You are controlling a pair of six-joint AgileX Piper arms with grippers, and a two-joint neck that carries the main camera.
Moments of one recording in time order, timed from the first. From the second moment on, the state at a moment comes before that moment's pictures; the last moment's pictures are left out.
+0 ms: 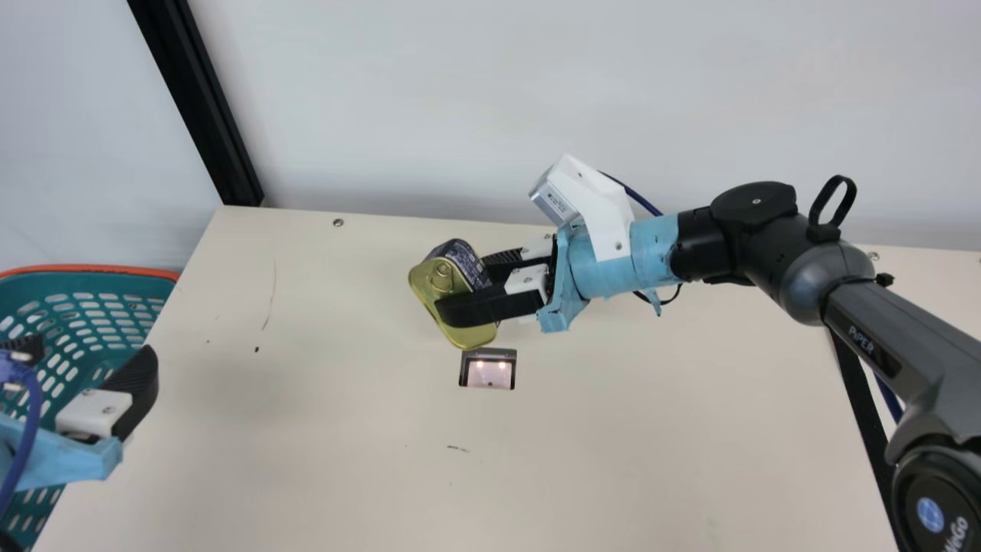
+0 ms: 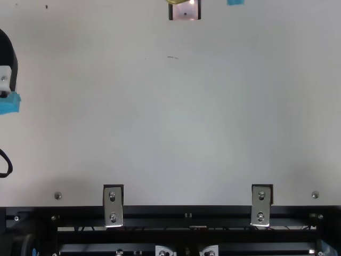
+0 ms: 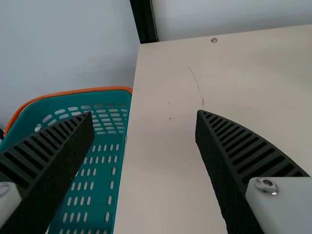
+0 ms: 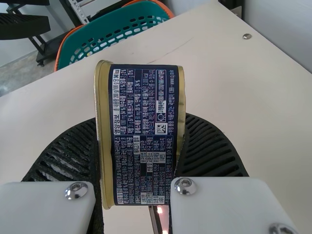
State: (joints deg) left arm 3.8 55.3 -23.8 -5.1 4.0 13.7; right arm 8.5 128.1 -100.6 69.9 66.5 -86.6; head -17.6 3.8
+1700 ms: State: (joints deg) left arm 3.8 55.3 -23.8 -5.1 4.0 13.7; right arm 4.6 123.1 -96.2 70.8 62.4 -87.5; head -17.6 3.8
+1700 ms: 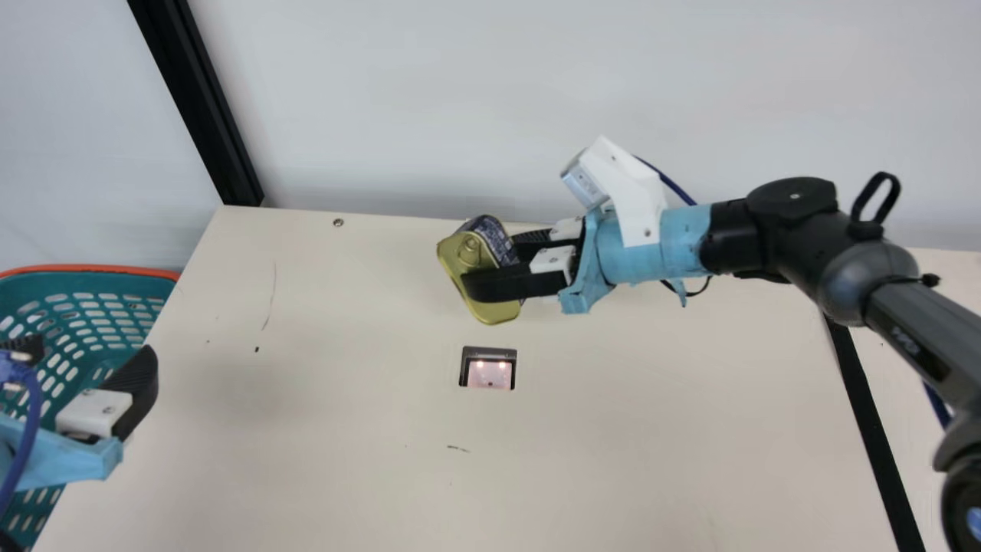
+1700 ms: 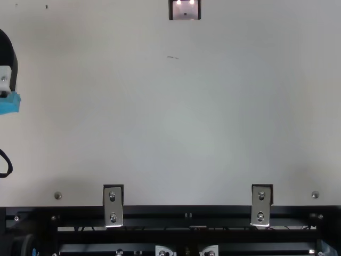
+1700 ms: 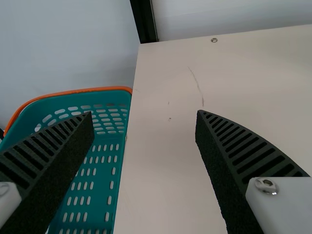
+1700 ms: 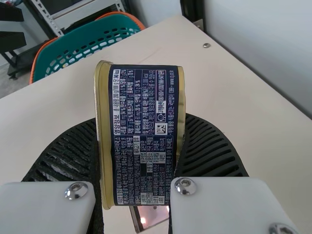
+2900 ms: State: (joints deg) left arm 3.8 55.3 -23.8 -5.1 4.0 13.7; right arm -13.1 97.6 -73.9 52.7 58.5 -80.7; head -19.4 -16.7
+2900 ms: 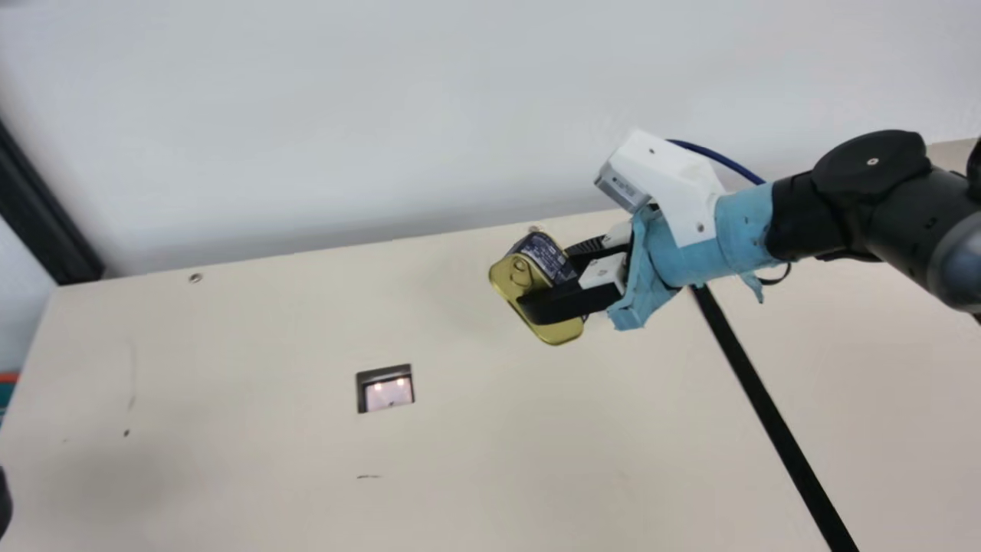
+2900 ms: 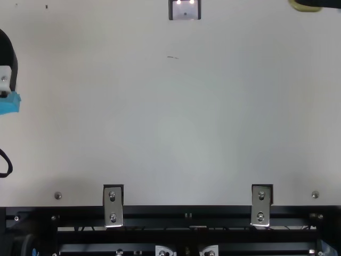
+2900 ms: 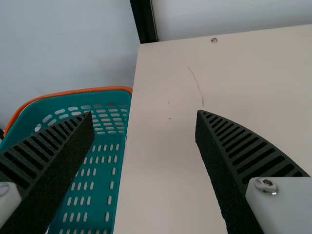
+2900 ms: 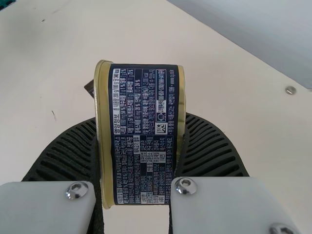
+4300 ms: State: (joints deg) left arm 3.8 55.3 -23.8 -5.1 4.0 13.7; right arm -35.8 95.8 -77.8 8.9 63.8 -67.2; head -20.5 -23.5
